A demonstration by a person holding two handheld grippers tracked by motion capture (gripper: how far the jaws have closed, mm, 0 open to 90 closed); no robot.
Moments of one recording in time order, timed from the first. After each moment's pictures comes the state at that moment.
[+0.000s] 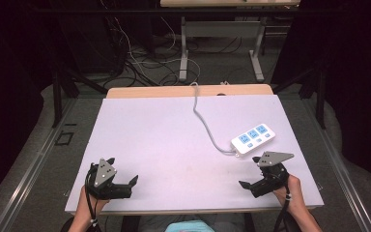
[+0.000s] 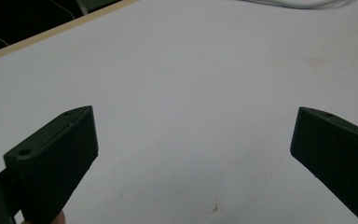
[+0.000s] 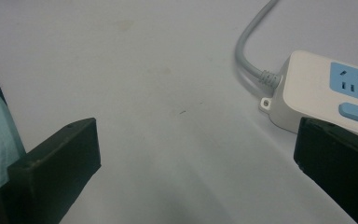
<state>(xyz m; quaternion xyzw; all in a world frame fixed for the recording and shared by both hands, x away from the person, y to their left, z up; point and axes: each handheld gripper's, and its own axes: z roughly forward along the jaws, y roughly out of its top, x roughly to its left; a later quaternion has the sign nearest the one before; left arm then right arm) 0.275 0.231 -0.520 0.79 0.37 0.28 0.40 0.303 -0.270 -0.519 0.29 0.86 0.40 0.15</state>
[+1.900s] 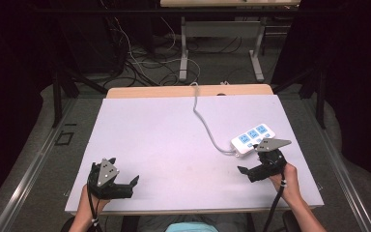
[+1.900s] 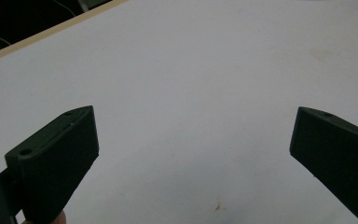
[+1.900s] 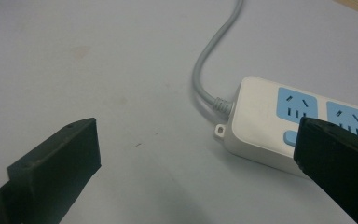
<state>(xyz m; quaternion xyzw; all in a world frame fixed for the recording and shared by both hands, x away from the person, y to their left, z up) 0.276 0.228 -0.521 0.80 0.36 0.29 0.39 0.335 -0.267 -0.504 0.32 0.84 0.39 0.18</state>
